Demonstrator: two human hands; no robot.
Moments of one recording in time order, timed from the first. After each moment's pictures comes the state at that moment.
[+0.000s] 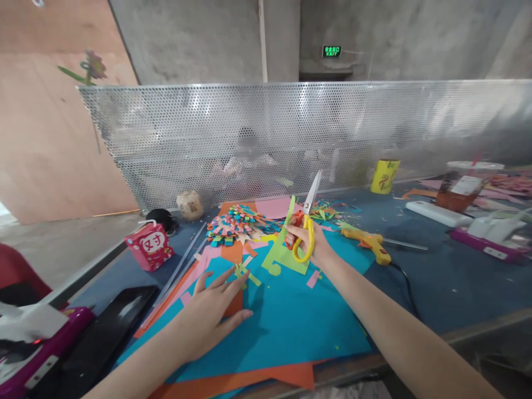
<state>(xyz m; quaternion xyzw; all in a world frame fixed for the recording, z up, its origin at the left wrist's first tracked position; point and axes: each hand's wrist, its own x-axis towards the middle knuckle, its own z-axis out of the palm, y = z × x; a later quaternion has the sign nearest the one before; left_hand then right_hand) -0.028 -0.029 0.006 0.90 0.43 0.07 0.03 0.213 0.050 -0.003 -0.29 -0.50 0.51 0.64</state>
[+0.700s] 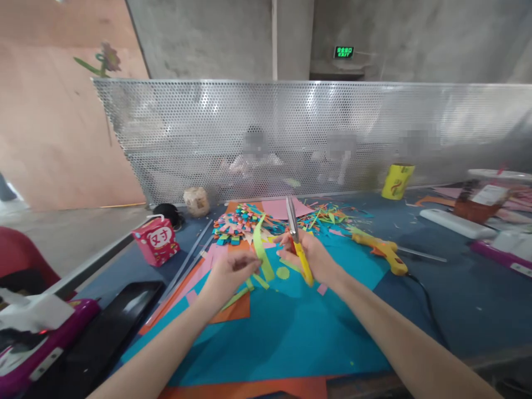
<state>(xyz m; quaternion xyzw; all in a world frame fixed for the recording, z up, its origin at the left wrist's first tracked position) 0.006 0.014 0.007 0.66 0.43 0.44 0.44 0.195 0.023 0.002 -0.39 -0.69 0.37 0.49</state>
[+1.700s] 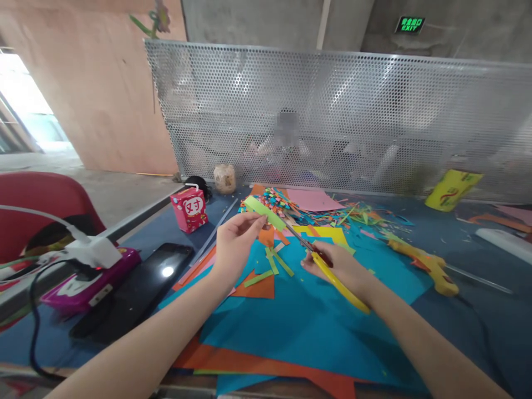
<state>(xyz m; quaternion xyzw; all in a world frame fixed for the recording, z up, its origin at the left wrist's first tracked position) -0.006 0.013 0.016 0.51 0.41 0.68 0.34 0.192 0.008 -0.004 -0.50 -0.77 0.31 0.26</state>
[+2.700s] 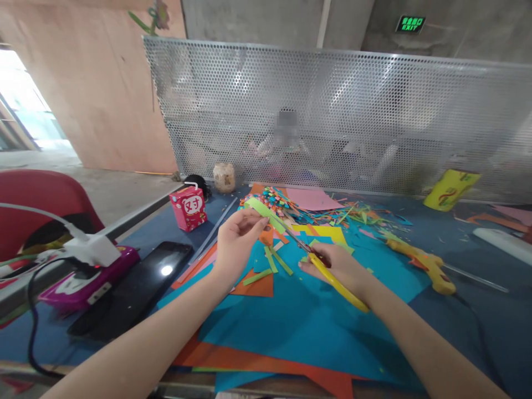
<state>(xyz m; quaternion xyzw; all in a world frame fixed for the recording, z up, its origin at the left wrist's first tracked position) -0.005 0.013 0.013 0.53 0.39 0.67 0.34 0.190 0.006 -0.003 -0.51 -0.77 0.29 0.25</state>
